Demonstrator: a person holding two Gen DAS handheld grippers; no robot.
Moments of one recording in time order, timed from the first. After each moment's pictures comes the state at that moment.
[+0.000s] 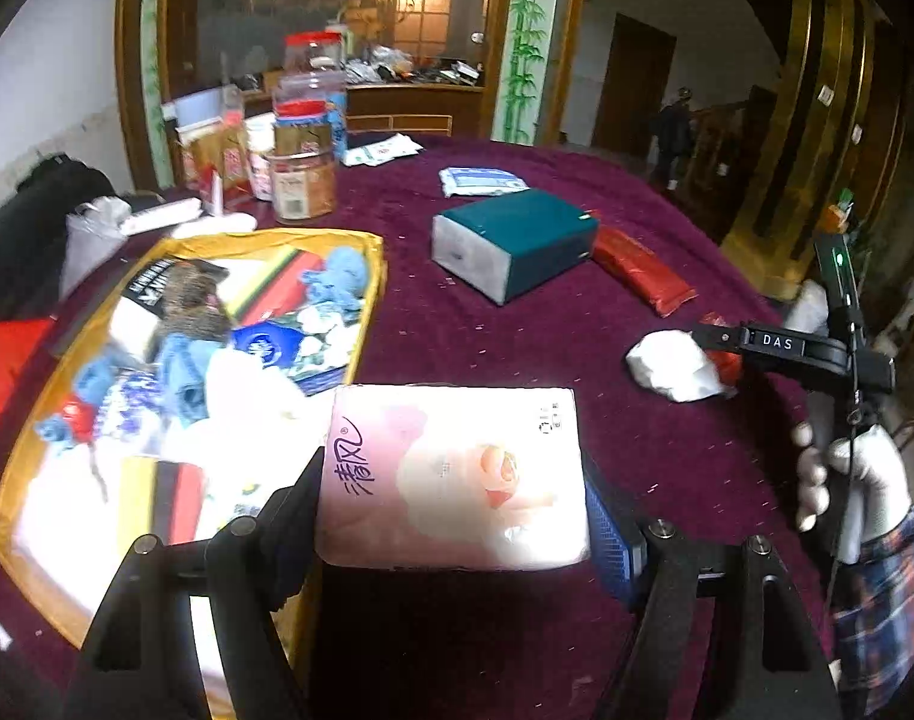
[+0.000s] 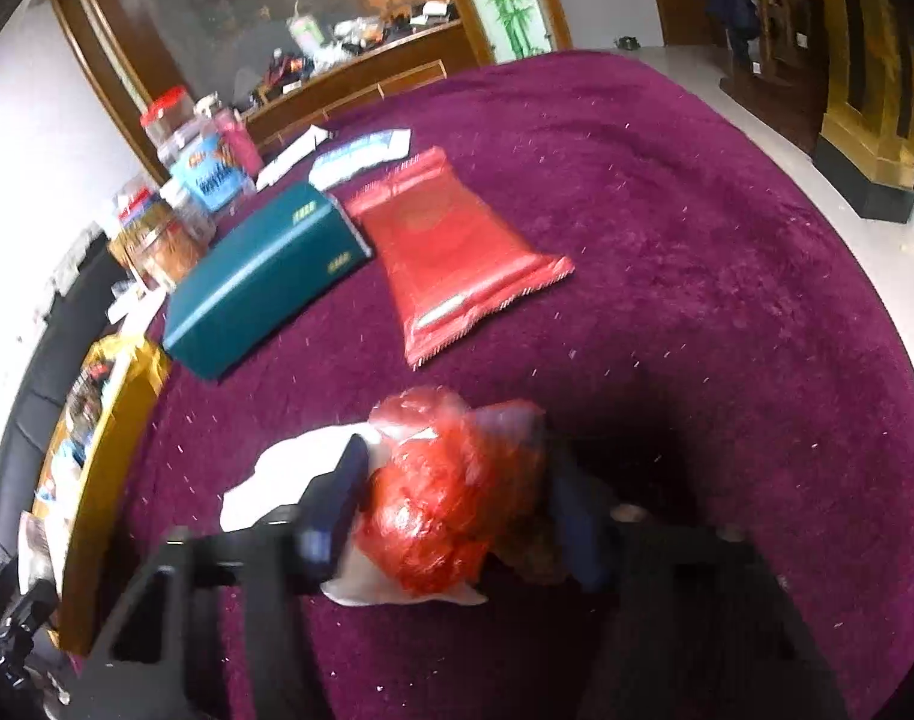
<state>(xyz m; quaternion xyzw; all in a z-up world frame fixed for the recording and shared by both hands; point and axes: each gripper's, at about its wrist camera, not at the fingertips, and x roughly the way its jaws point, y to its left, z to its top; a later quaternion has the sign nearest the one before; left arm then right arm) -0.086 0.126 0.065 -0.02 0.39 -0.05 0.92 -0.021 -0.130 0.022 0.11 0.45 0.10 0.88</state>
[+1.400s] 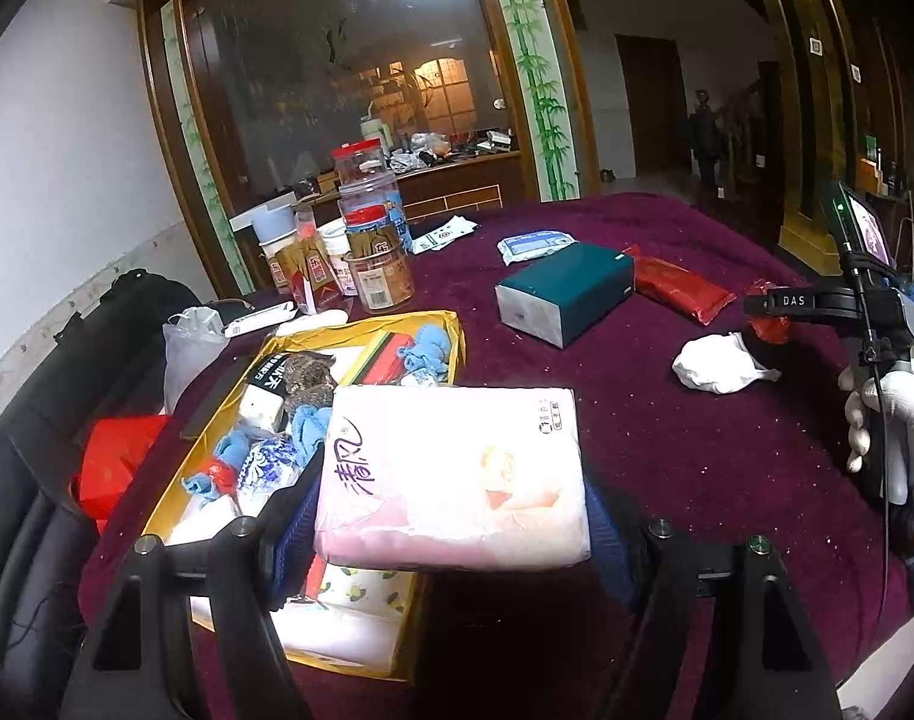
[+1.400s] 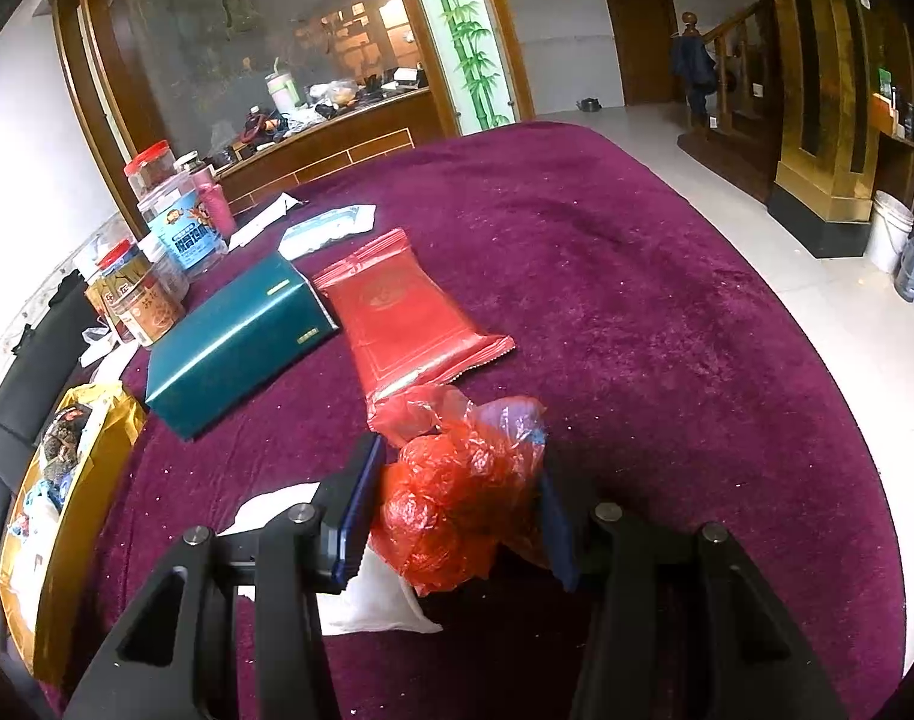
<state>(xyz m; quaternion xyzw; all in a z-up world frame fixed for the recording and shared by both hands) -0.138 0.116 0.092 0.09 0.30 0.03 0.95 -0.031 -0.148 0.041 0.11 0.37 0.04 0.92</state>
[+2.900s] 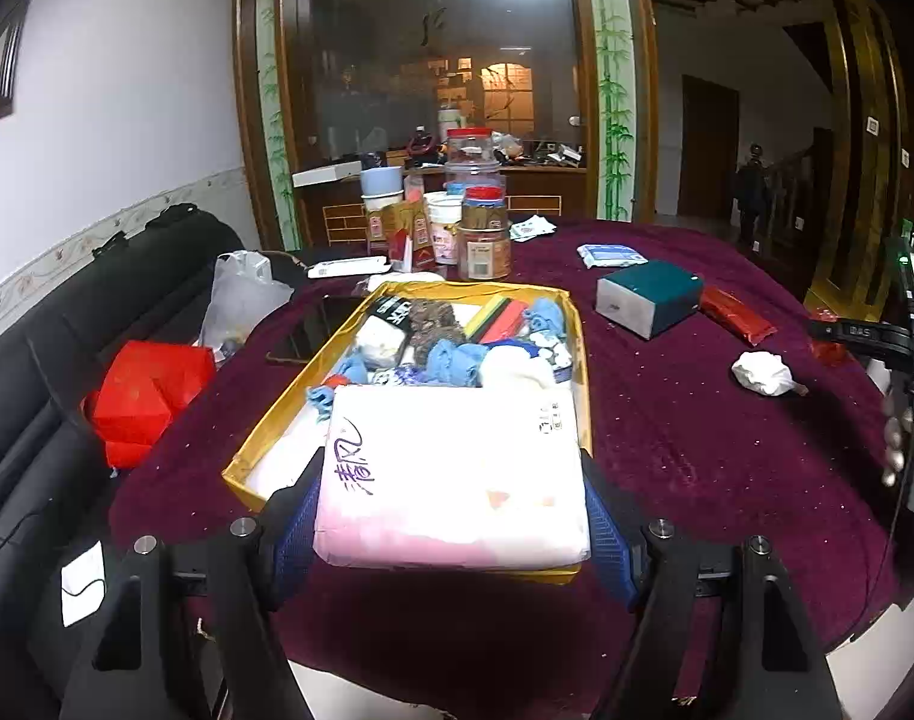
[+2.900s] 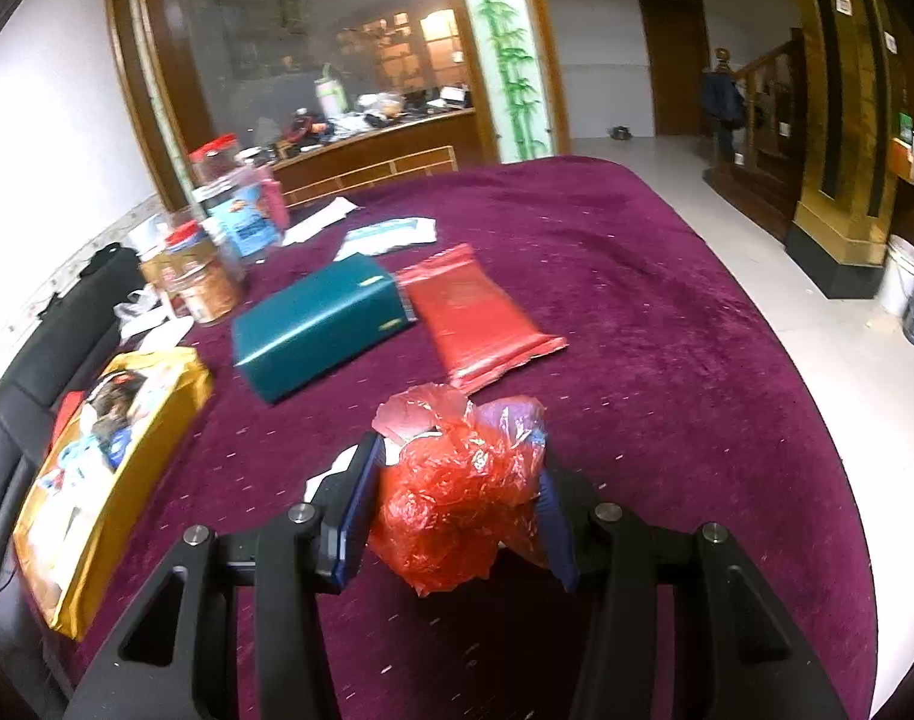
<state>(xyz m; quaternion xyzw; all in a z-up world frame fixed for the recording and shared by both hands) -0.202 0.221 0.093 0.00 0.29 0.07 0.95 -0.089 -0.110 0.081 0.07 0.35 0.08 0.93</state>
